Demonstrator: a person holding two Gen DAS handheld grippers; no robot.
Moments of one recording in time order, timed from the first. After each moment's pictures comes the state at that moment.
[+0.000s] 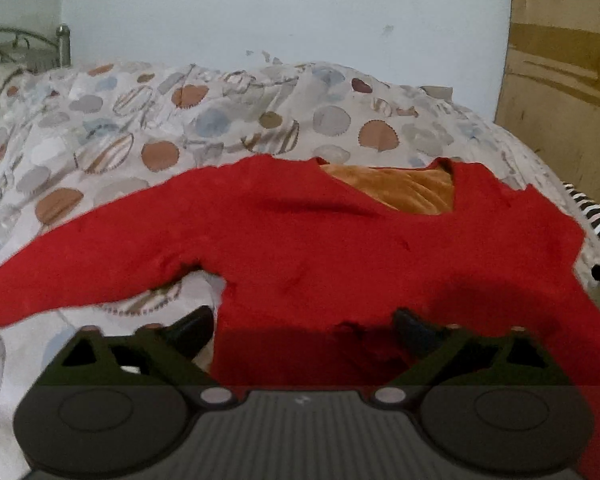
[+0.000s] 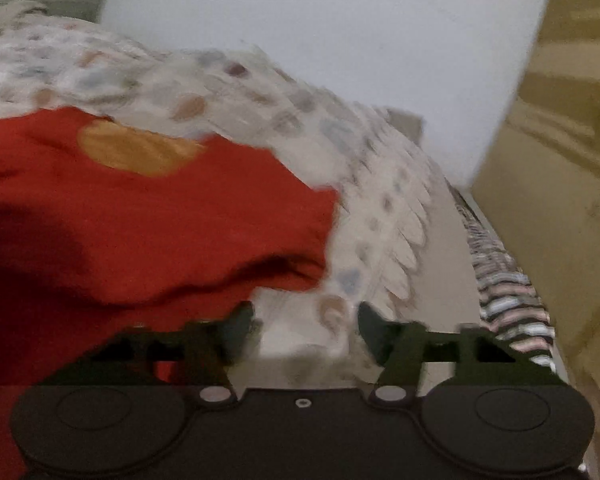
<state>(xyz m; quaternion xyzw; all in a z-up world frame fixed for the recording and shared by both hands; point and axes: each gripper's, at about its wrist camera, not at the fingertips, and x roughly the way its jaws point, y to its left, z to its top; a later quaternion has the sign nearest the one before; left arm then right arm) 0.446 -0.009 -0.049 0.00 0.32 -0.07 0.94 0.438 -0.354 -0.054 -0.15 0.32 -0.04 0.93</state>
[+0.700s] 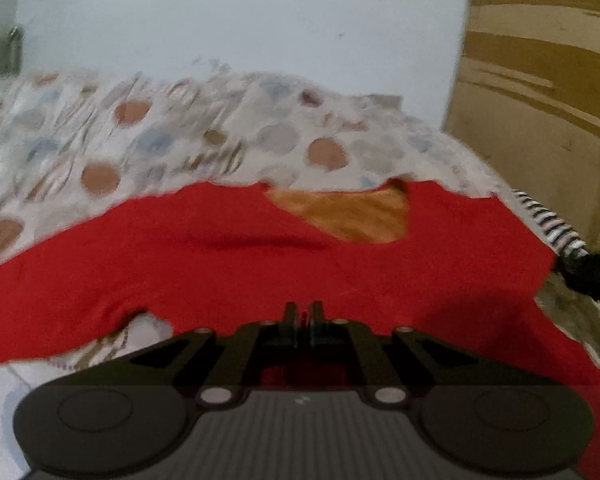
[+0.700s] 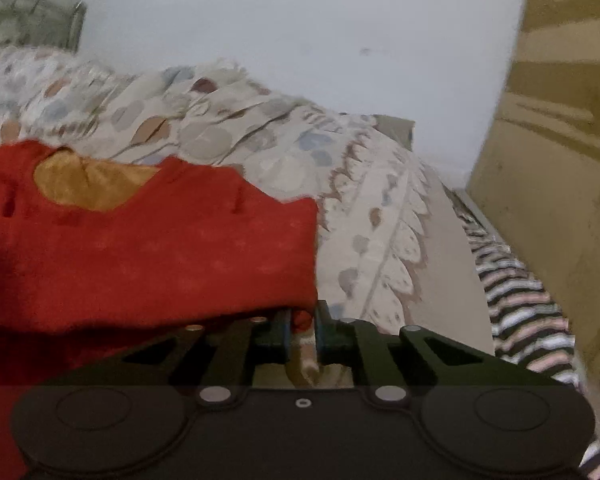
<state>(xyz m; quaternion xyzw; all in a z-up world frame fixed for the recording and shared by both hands) 0.475 -0.007 -0.045 -0.03 0.34 -0.15 0.93 0.465 -0.377 -0.063 -0.09 0.29 -0.03 0.95</state>
